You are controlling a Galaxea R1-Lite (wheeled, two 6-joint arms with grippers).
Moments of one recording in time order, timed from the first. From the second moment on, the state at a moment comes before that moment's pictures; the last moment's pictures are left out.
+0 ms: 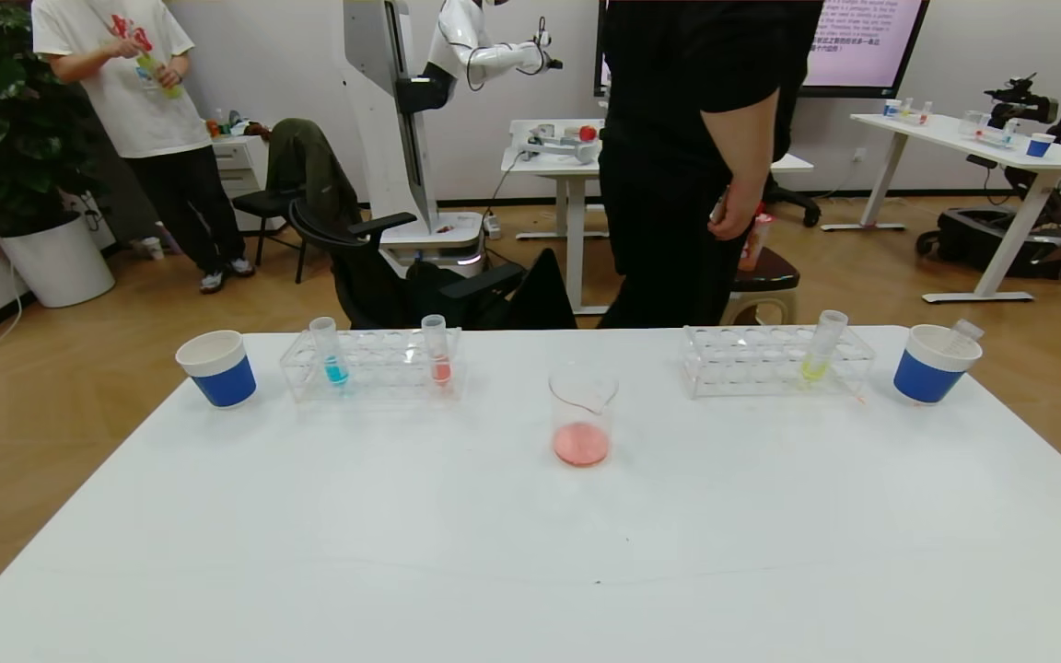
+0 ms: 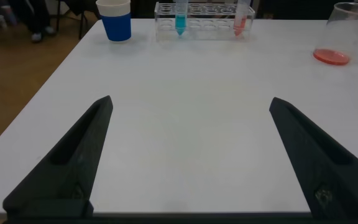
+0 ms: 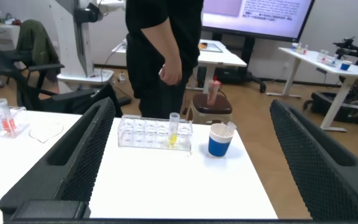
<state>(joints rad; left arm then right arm) 0.00 0.00 0.00 0.00 0.00 -0.01 0.00 0.40 -0.76 0.12 -0.01 -0.07</state>
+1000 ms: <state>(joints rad) 0.00 0.00 0.00 0.00 0.00 -0.01 0.00 0.00 -0.09 0.01 0.03 -0.11</state>
